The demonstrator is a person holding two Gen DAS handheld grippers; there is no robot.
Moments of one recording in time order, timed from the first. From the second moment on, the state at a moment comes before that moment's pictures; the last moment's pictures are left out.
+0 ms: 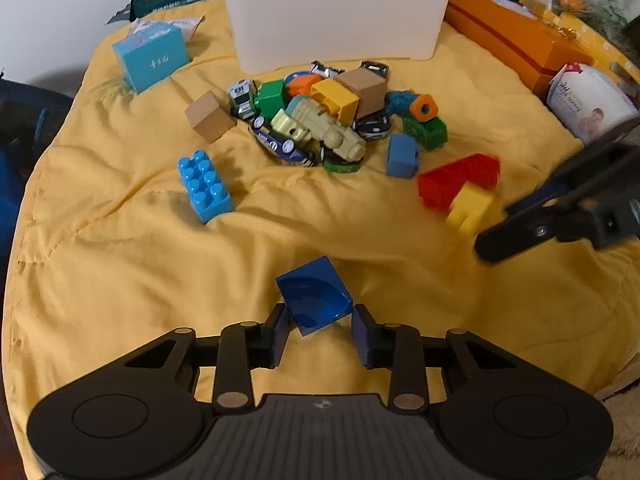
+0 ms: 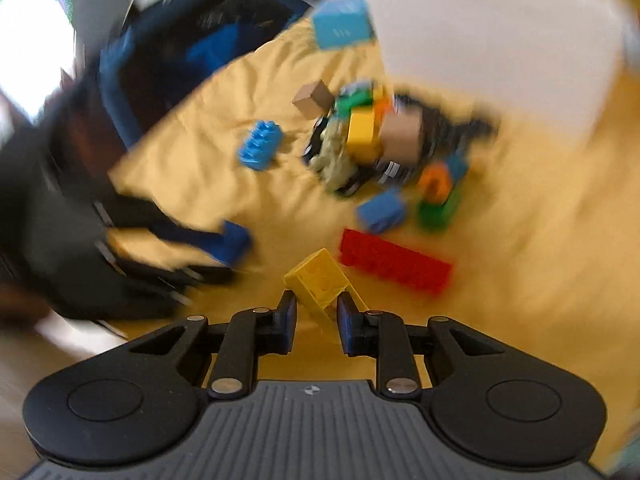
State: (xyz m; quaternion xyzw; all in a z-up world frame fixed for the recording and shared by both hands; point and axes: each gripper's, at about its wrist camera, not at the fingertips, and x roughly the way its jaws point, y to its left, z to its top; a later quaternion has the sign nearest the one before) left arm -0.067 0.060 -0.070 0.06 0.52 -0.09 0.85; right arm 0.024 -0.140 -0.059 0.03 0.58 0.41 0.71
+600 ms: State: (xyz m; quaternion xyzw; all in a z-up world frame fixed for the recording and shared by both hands) left arm -0.062 0.052 -0.076 0.08 0.50 -0.10 0.86; right arm -0.007 -0.167 -0.034 -0.07 0.45 0.38 0.80
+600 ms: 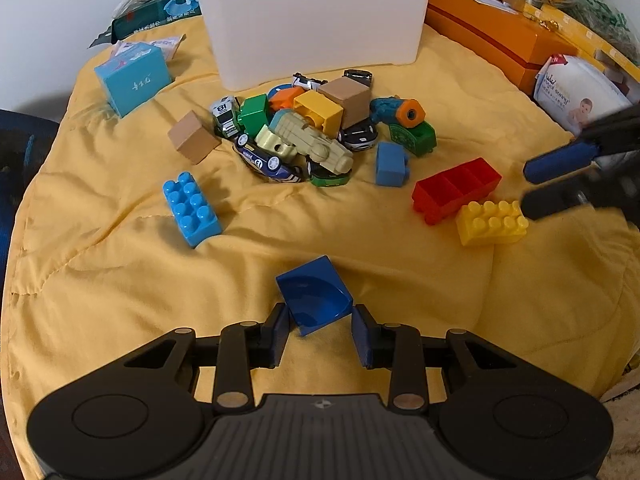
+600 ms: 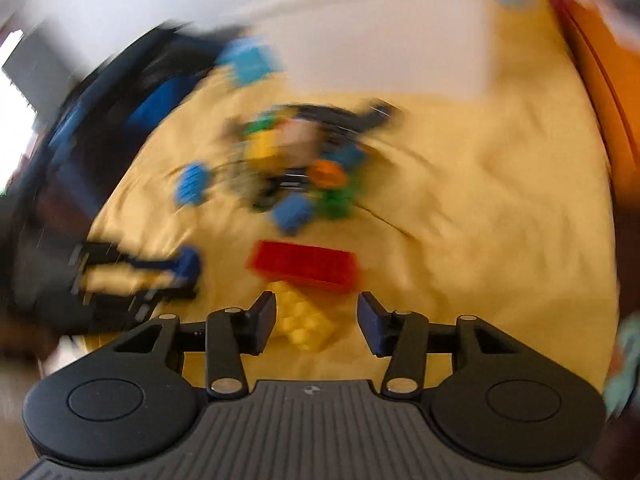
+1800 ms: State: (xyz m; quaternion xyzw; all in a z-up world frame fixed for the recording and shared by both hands) left arm 0.063 0.052 0.098 0.10 0.24 -0.10 0.96; right arm 0.092 -0.118 0.078 -0.07 0.26 0.25 0.93
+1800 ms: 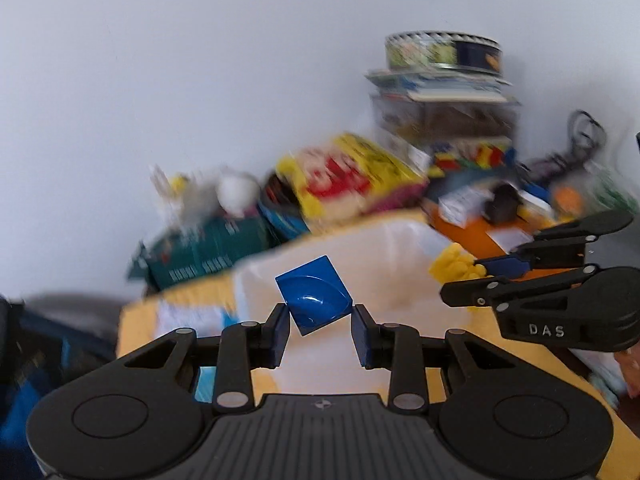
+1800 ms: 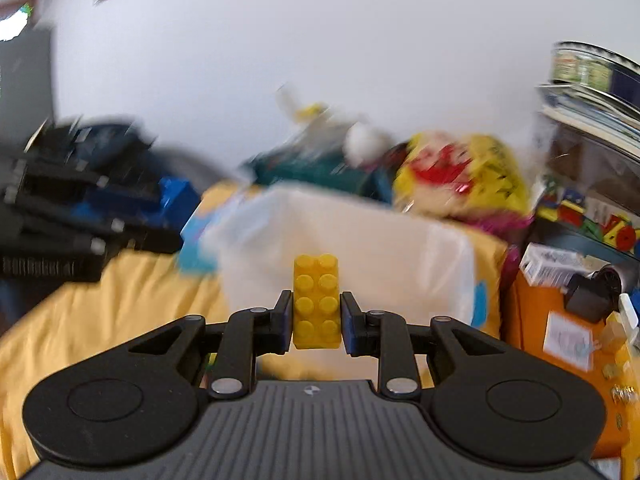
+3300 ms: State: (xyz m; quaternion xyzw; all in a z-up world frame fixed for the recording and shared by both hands) left arm -0.046 0.027 -0.018 0.10 0.42 -0.11 0.90; right arm -0.002 -0.133 -0.010 -0.15 0.35 0.30 0.87
